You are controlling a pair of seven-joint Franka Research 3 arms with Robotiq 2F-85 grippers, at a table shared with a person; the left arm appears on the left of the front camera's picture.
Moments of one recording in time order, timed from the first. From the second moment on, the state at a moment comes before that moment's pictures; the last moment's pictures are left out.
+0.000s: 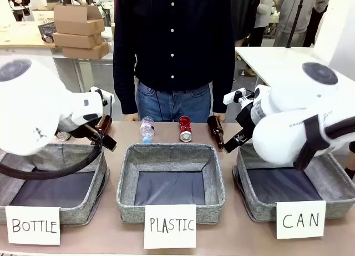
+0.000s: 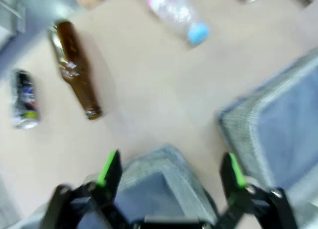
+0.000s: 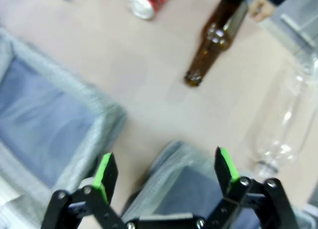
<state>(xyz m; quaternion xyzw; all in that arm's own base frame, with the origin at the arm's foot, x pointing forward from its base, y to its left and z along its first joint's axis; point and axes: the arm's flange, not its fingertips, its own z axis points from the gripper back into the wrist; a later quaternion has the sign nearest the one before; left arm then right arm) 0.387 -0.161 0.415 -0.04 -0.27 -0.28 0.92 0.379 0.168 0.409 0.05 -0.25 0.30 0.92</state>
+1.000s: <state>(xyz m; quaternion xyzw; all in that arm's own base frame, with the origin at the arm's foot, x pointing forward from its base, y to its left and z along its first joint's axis) 0.289 -0.103 0.573 -0.35 -0.30 -0.36 0.81 0.303 0.060 0.519 0.34 -0.20 0.24 0.89</state>
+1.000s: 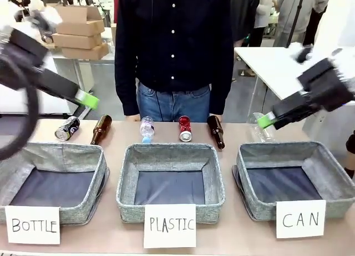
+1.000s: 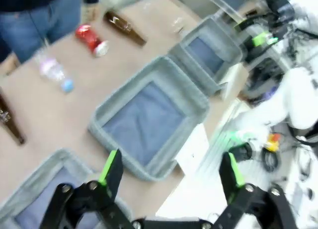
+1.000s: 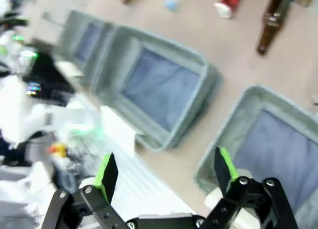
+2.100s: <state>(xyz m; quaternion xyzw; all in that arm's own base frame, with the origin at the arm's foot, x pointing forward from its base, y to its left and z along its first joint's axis) 0.326 0.005 0.512 -0.76 -0.25 -0.20 0.56 0.313 -0.046 0.499 0.74 -0.14 0.03 0.65</state>
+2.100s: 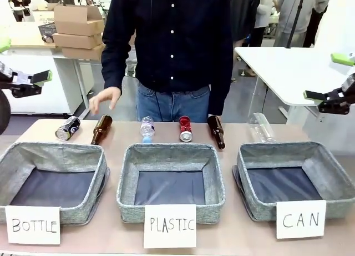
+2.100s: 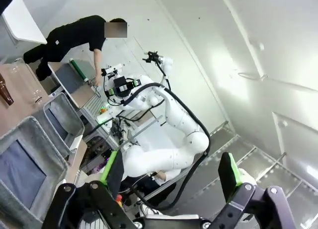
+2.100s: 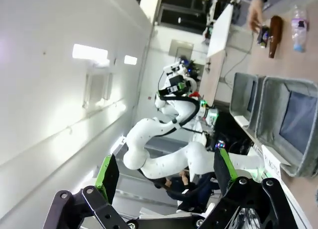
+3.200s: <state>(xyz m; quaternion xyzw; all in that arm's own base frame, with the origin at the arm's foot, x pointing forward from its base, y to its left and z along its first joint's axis) 0.324 0.007 0.515 -0.76 -0.25 -0.21 0.57 0.449 0.112 0.506 0.34 -0.25 0.03 0.91</state>
